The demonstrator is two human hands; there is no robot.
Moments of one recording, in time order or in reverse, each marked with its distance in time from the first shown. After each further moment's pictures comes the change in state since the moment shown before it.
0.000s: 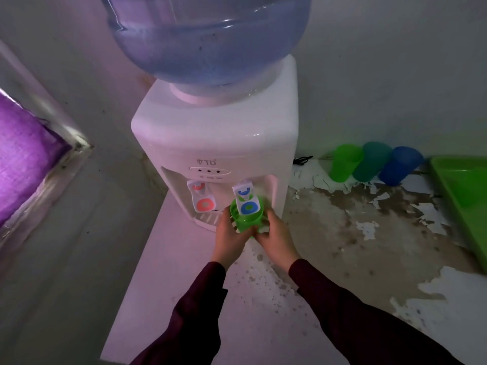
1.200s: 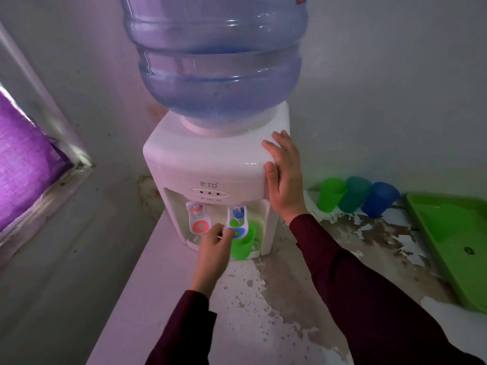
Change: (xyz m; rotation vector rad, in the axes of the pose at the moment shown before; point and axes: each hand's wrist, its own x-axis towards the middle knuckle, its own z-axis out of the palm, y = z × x) left_hand -0.024 0.072 -0.018 0.160 0.118 -0.021; right_hand 0.072 -0.132 -0.071 -0.289 0.482 -0.860
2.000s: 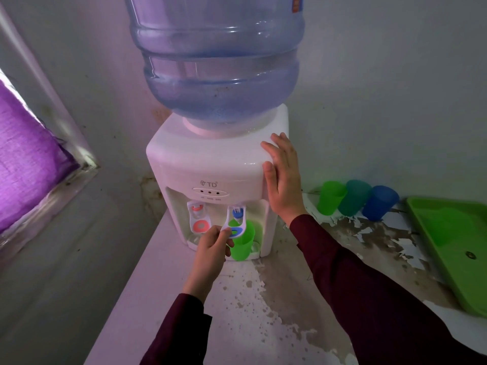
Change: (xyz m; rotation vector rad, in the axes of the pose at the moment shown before) left_hand -0.011 -0.002 -0.007 -0.260 -0.071 -0.037; right_hand -0.001 -0.002 -0.002 0.007 -0.030 0.031
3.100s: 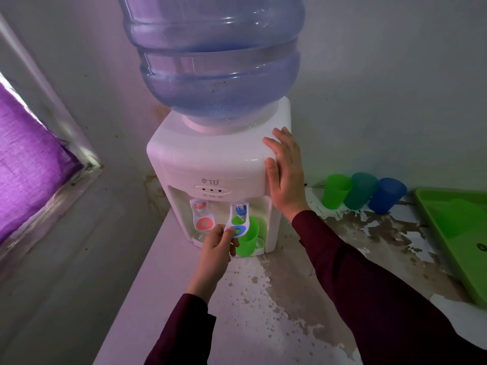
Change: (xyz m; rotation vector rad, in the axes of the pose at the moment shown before) left_hand -0.004 0.002 0.001 0.015 -0.023 -0.006; right_hand -0.001 0.001 0.002 0.011 0.026 -0.001
